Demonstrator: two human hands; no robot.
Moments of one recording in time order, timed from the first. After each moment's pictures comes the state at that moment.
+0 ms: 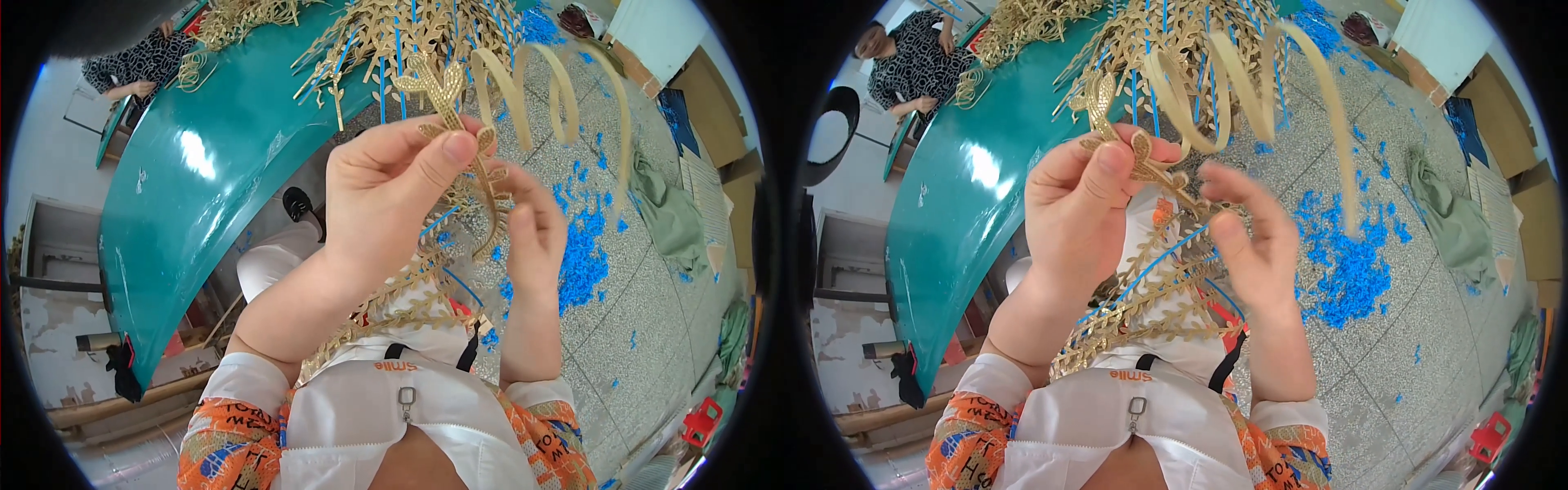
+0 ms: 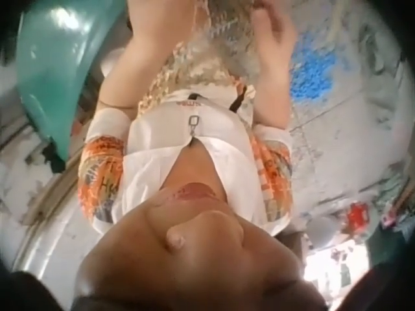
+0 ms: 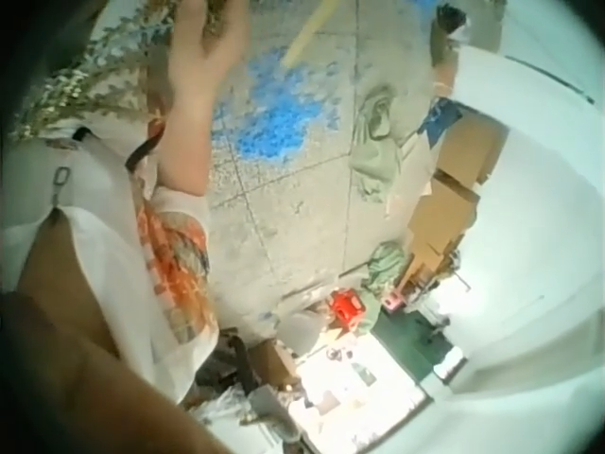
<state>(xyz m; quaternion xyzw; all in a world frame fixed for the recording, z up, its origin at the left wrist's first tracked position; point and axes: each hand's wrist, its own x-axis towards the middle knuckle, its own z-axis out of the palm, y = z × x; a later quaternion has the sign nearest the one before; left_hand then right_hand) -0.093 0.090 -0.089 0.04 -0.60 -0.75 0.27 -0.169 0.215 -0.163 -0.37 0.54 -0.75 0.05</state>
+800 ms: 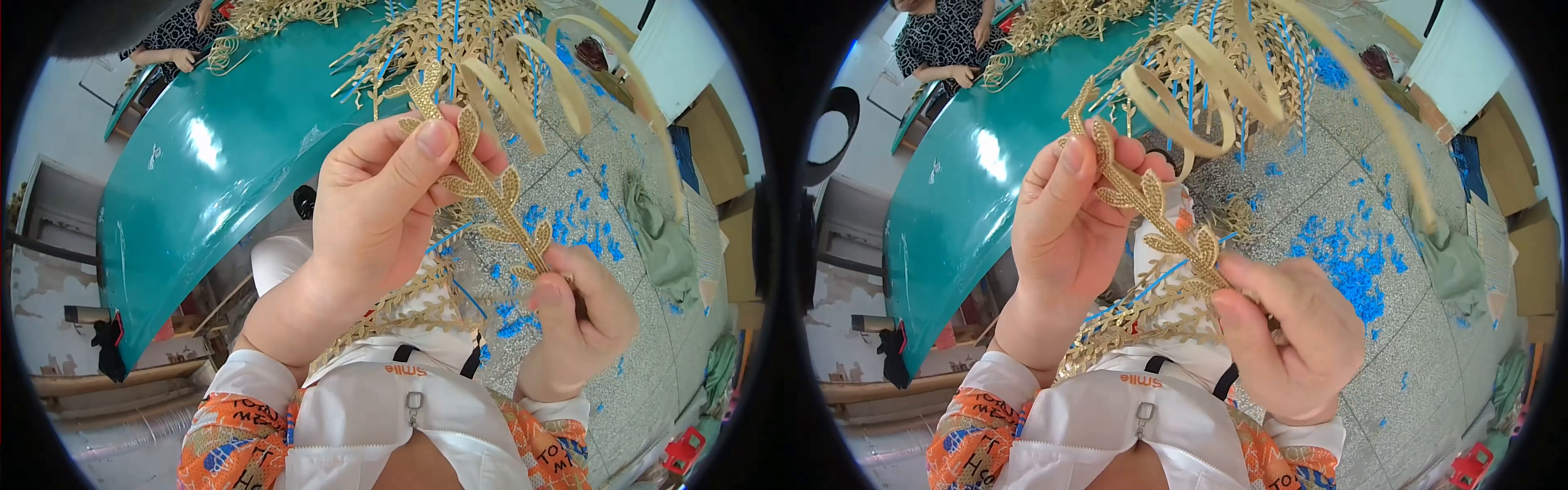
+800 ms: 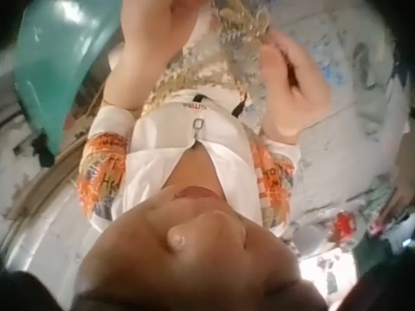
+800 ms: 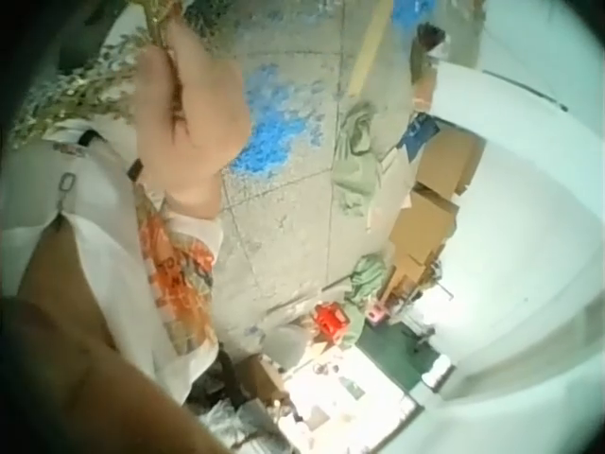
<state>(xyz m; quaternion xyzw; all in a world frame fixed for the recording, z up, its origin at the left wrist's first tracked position) -0.058 0.075 -0.062 -0.03 -0.47 -0.84 0.27 -0.116 0.246 -0.075 -0.41 0.68 -0.60 -0.05</state>
